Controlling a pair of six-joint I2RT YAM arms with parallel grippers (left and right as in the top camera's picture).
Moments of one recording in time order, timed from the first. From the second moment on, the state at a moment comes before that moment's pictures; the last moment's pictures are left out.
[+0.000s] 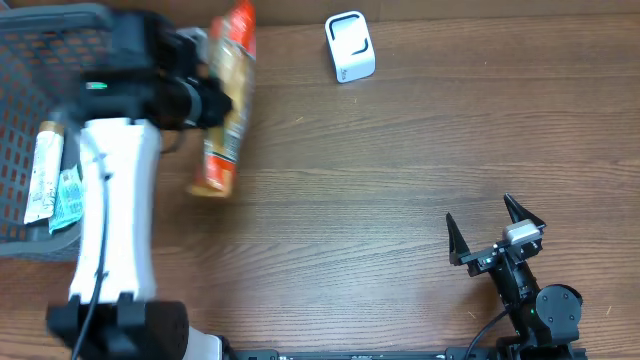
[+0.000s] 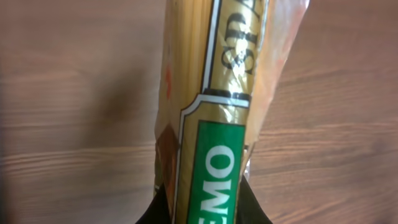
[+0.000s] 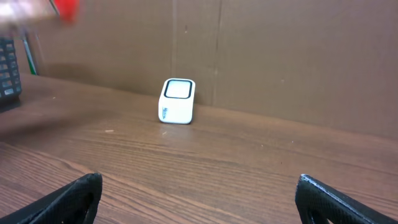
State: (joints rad) left arm 0.01 1.67 1.73 -1.14 0.27 -0.07; right arm 0.11 0.01 0.02 -0.01 -0.21 -0.06
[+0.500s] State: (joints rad) left arm -0.12 1.70 1.14 -0.62 0.18 -0.25; right arm 0.11 0.01 0.02 -0.01 -0.21 -0.06
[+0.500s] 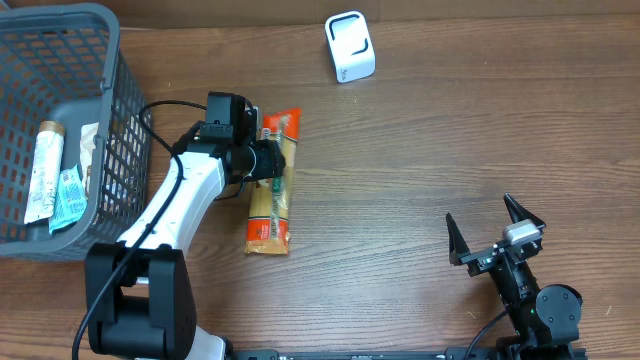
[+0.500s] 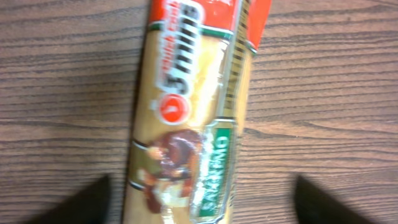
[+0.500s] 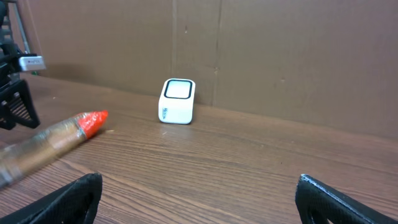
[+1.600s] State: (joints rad) left arm 0.71 1.65 1.73 -0.83 0.15 -0.07; right arm 0.11 0.01 0.02 -0.01 -0.21 -0.06
